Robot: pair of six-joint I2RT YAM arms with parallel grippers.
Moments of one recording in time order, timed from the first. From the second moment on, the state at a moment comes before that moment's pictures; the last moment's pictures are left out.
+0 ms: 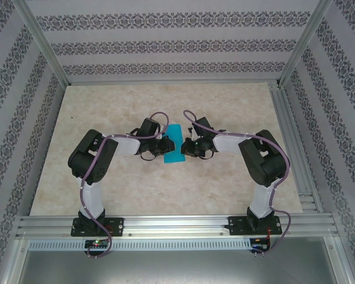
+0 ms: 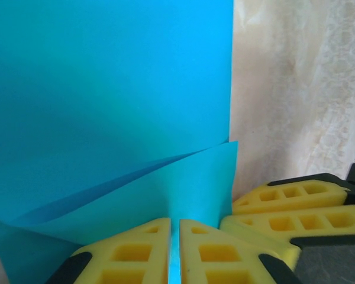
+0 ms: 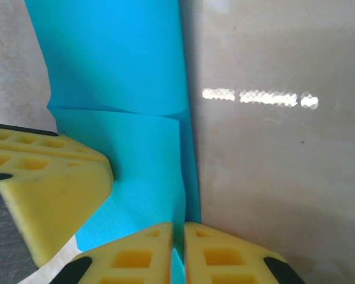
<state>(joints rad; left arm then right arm) -0.50 1.95 1.00 0.05 0.54 -0.77 0.52 1.87 1.01 -0.20 -0.42 0.63</state>
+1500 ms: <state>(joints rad) -0.52 1.96 1.07 -0.09 0.47 -0.79 0.60 1.83 1.04 -0.37 -0.32 0.54</state>
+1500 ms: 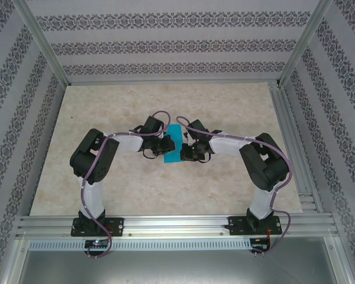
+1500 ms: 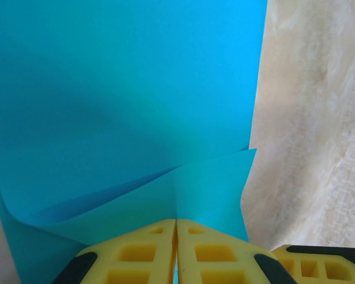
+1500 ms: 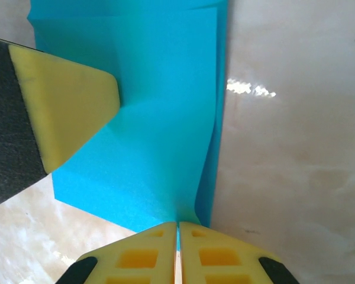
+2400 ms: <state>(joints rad) -0.52 1.96 1.08 -0.10 0.47 -0.79 0.60 1.83 1.09 -0.37 -0.35 0.52</state>
